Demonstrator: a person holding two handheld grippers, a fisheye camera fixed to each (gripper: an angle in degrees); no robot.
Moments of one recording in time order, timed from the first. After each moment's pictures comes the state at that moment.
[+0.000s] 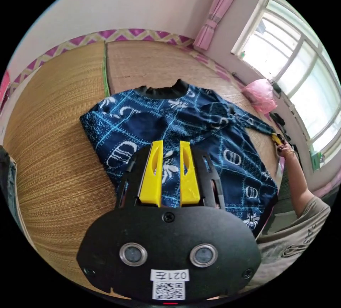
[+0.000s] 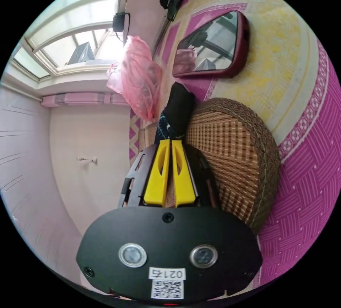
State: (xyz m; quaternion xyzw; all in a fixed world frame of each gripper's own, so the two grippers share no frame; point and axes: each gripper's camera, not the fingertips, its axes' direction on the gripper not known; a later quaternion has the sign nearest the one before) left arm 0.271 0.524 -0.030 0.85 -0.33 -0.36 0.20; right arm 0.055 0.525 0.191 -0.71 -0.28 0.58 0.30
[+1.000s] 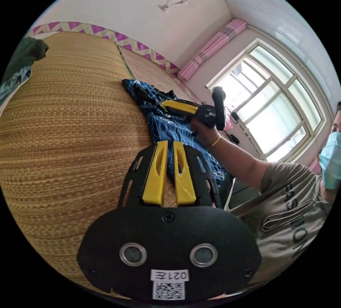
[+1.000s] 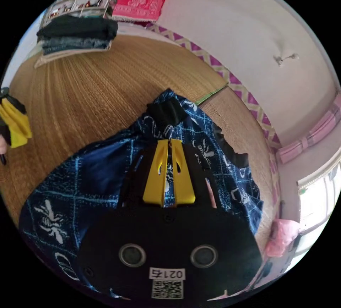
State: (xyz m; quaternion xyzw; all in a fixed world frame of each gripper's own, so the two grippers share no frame) left arm 0.162 0.395 0.309 0.94 -0.29 -0.15 0.10; right arm -0.238 -0.398 -0.376 -0.20 -0.85 -0.10 0.48
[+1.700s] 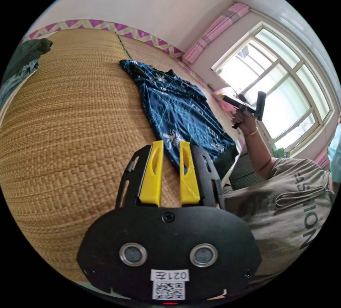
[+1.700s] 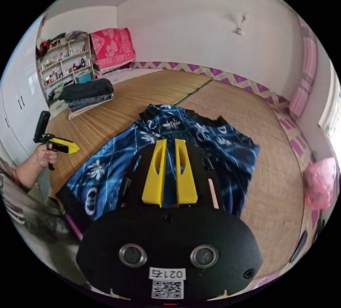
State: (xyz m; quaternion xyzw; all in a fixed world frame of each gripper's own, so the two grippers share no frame) left arm 0.150 0.287 0.316 0.91 -0.30 -0.22 0.18; right arm -0.095 -0.202 -0.172 -0.34 -0.85 0.07 0.40
